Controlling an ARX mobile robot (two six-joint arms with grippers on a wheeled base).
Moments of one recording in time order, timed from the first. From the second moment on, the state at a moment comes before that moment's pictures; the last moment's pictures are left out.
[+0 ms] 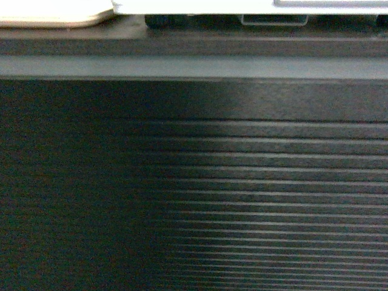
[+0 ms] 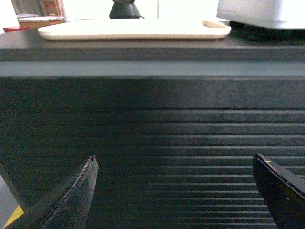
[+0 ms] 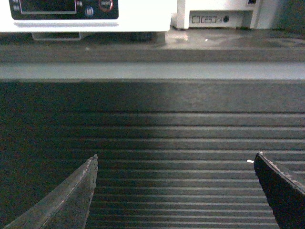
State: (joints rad) left arm 0.00 0.01 0.01 0.00 0.00 -0.01; right arm 0.00 0.00 0.01 0.00 0.00 0.00
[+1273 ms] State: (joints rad) left arm 0.00 0.01 0.01 -0.01 0.00 -0.01; right arm 0.00 0.00 0.01 -0.01 0.00 0.00
